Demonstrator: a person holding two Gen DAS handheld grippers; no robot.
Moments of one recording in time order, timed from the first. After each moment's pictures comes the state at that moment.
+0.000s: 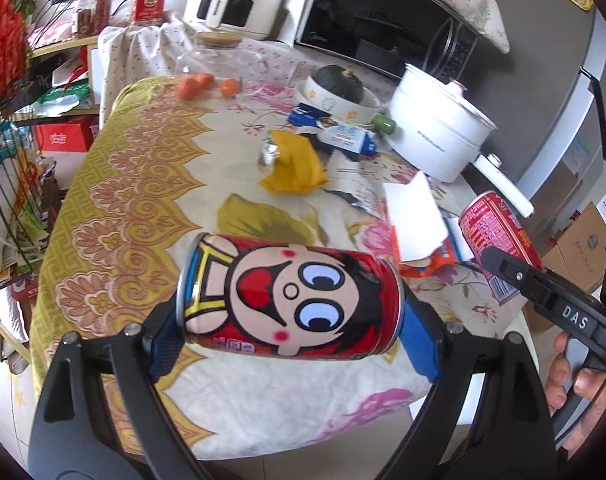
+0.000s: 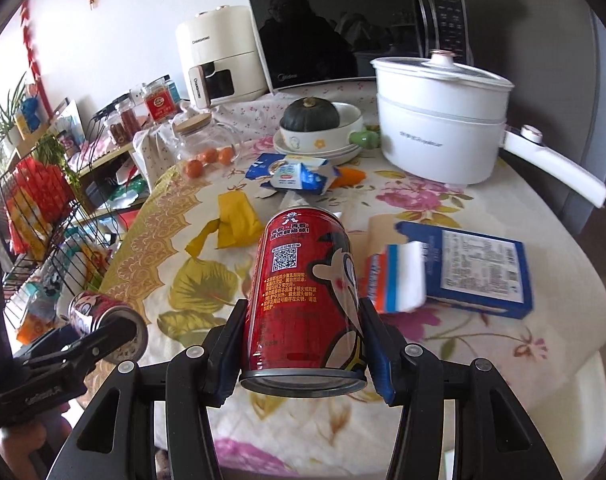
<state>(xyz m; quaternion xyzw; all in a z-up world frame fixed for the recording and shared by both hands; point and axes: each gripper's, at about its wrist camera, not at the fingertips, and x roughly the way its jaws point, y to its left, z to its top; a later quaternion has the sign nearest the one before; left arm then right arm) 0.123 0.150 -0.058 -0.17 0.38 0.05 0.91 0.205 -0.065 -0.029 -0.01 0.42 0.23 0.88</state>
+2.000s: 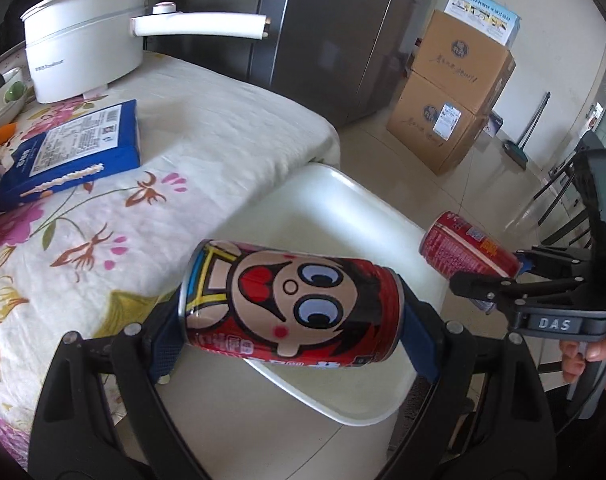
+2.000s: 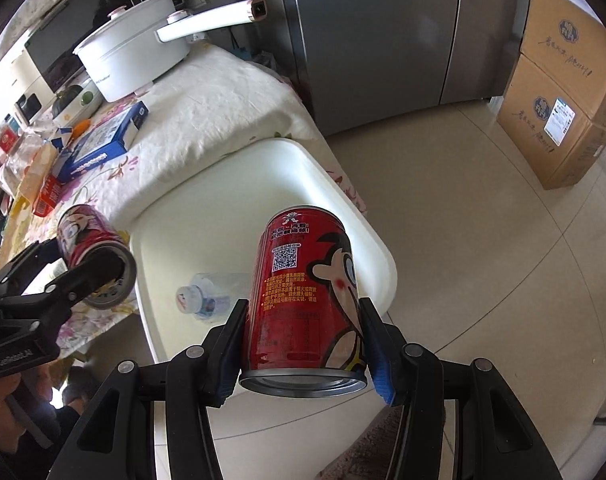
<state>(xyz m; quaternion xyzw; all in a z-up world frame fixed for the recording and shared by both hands) 0.167 -0.215 -0.113 0.01 0.45 -0.24 0.86 0.130 -0.430 -0.101 0.05 0.55 0.01 0.83</state>
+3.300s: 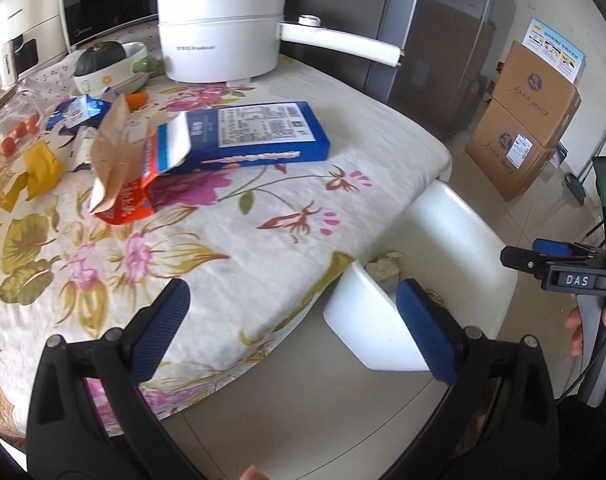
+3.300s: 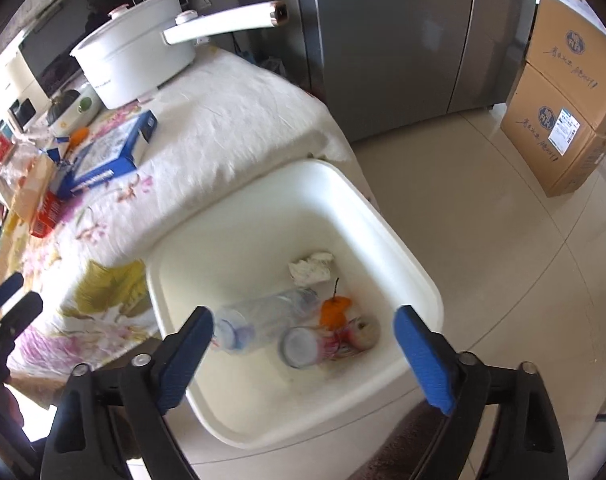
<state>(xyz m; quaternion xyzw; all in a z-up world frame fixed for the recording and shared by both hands) 0.153 -0.096 -0.080 0.00 0.45 -0.10 0.88 0.166 -0.384 -0.092 0.06 0.54 0.00 0.84</state>
